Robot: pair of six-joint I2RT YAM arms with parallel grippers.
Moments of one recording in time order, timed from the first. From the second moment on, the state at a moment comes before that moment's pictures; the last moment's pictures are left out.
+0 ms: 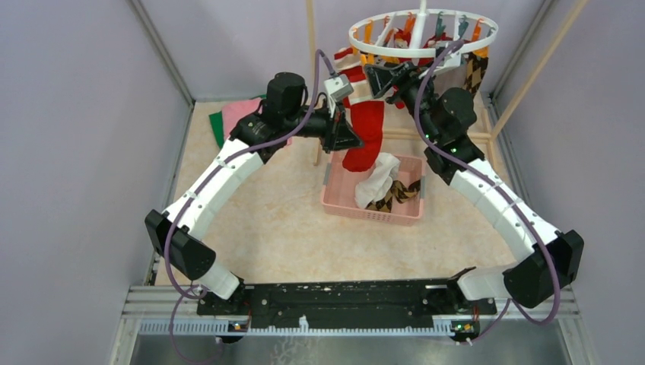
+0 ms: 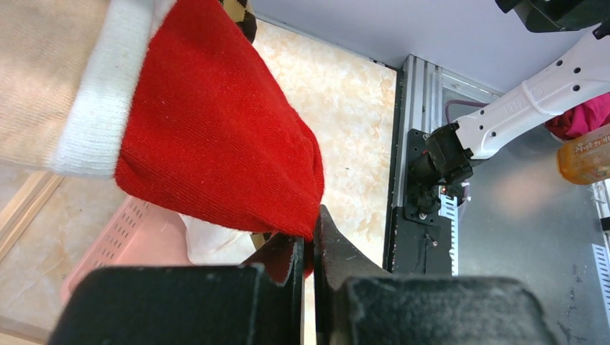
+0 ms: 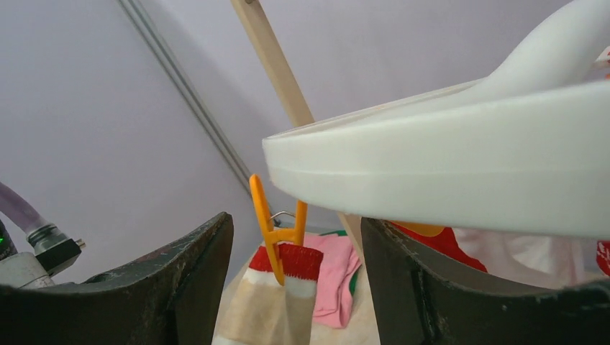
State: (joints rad) left arm -0.60 1.57 1.71 -0.49 0.81 -0.03; right arm 0.50 1.33 1.31 0.36 0.00 0.44
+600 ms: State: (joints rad) left arm -0.64 1.57 1.71 -0.49 0.78 -0.02; right arm 0.49 1.43 1.35 0.44 -0.07 0.50
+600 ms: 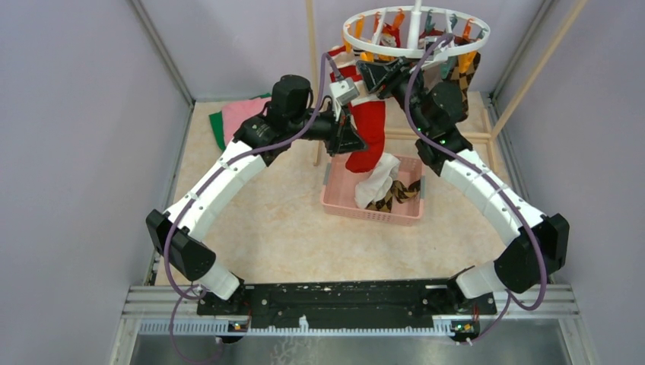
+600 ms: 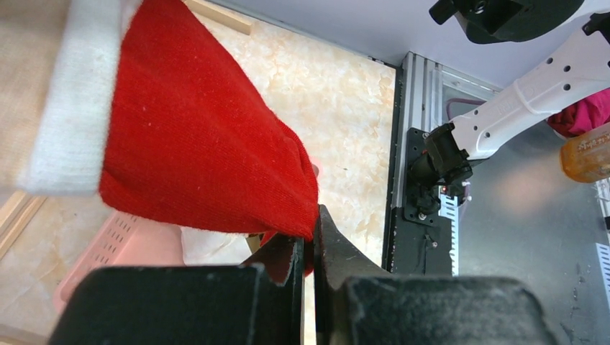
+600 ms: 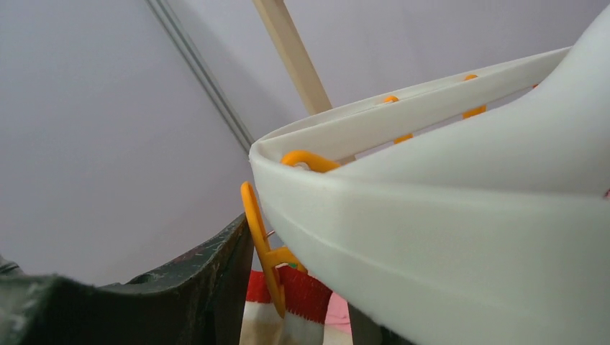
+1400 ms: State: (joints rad) left arm -0.65 1.57 1.65 -0.50 0.63 0.04; right arm 0.43 1.35 1.16 0.69 -0.09 0.69
